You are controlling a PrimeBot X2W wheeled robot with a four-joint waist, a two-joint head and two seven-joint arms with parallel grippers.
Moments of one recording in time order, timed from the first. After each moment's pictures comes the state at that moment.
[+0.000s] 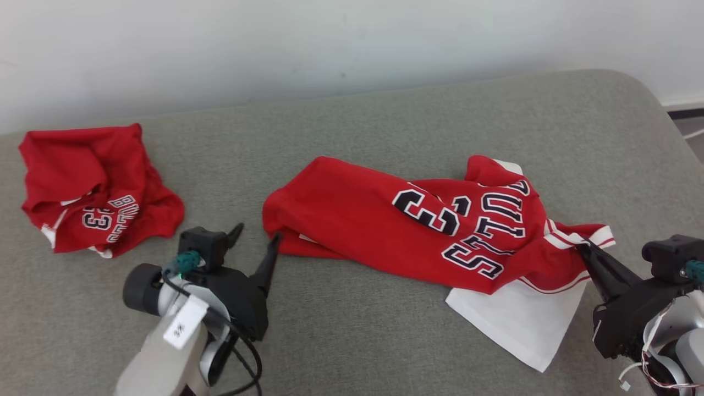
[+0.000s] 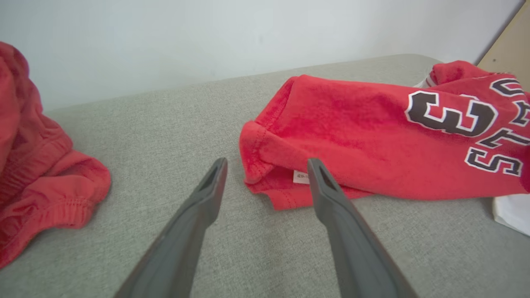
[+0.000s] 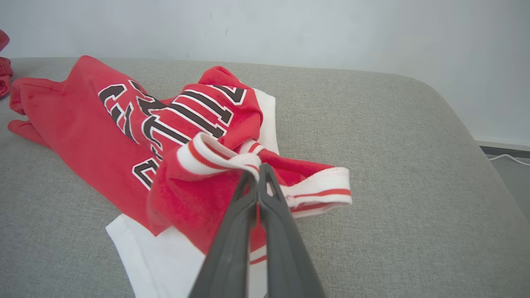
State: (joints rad) left arm -0.56 0.13 -0.53 0.68 -0.33 -0.07 -0.08; right arm -0.21 -0.51 0.29 0.22 0.60 0.05 0.04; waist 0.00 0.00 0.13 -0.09
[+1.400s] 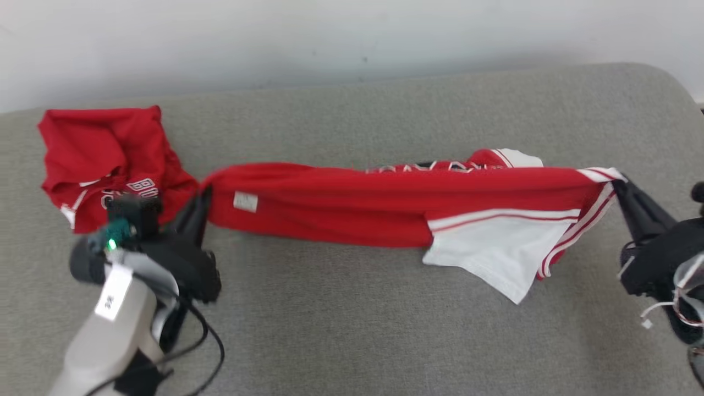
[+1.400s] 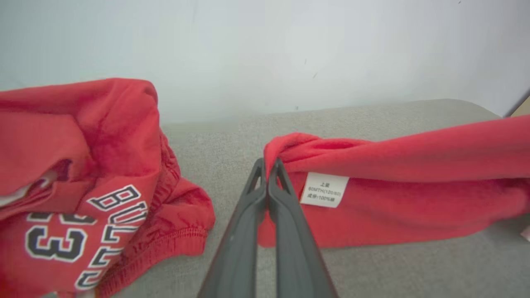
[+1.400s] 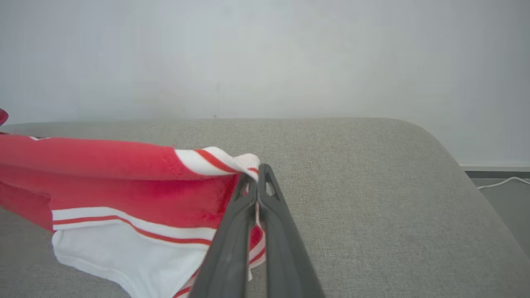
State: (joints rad) left arm -0.73 0.21 -0.51 0.83 -0.43 -0.13 -0.19; right arm -0.37 -0.52 0.21 0.30 0.68 0.09 0.01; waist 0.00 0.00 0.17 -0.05
